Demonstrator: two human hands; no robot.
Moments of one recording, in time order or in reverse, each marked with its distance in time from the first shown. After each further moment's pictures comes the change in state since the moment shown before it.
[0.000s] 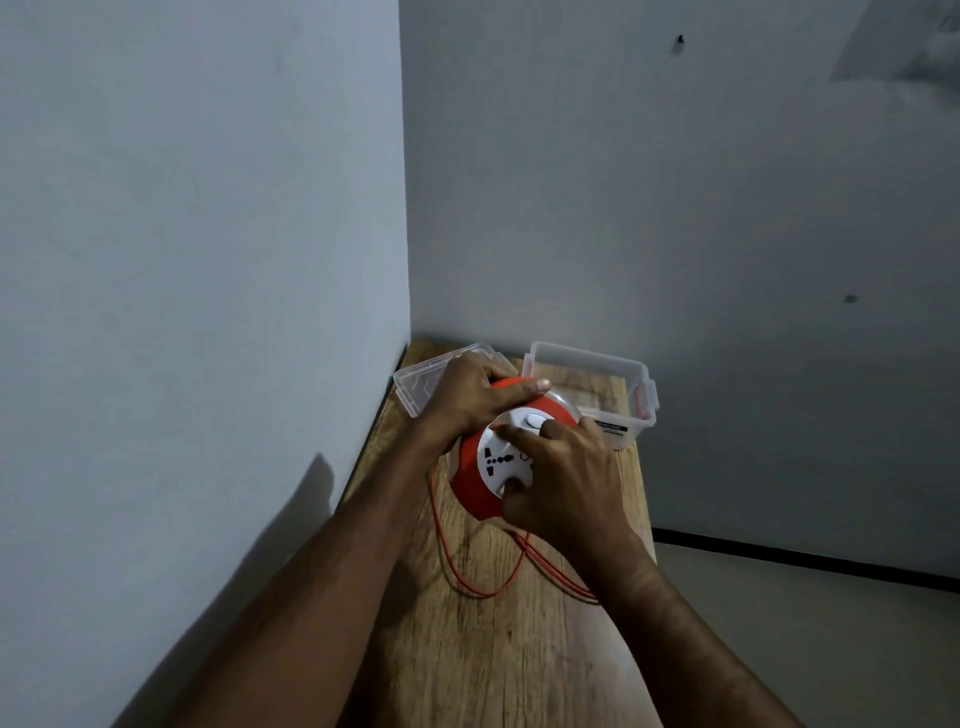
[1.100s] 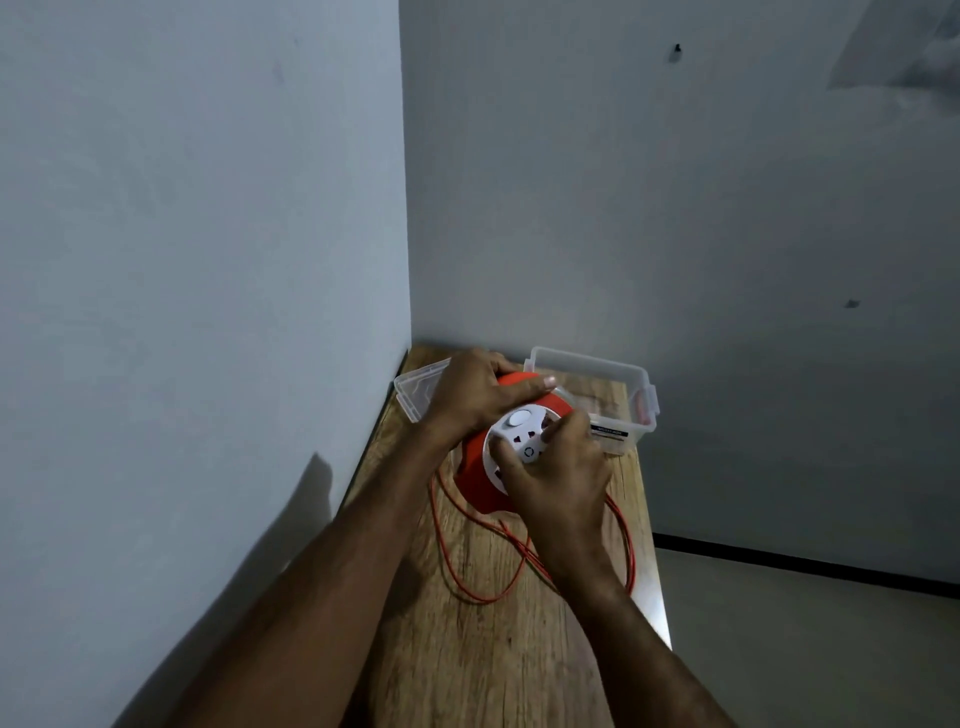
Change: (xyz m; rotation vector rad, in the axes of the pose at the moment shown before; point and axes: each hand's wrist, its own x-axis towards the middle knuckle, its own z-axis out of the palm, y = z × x) left_hand 0.002 0.015 -0.001 0.104 0.064 0.034; right_hand 0.005 -0.023 0.010 0.469 0.202 0.559
